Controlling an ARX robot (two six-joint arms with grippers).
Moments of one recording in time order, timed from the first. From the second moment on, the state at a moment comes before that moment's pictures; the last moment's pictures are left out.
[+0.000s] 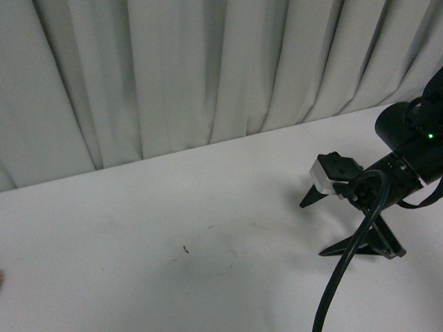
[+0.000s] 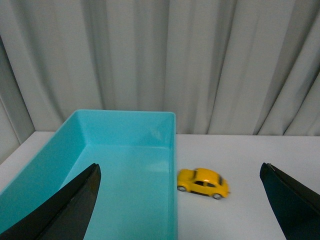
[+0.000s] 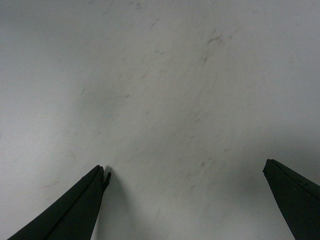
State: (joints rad) left arm 0.00 0.01 0.01 0.00 0.00 0.00; right arm -0.44 2.19 1.10 -0.45 -0.75 -1.72
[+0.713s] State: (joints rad) left arm 0.00 0.01 0.01 0.00 0.00 0.00; right arm -0.38 2.05 0.97 0.07 -1.09 -1.18
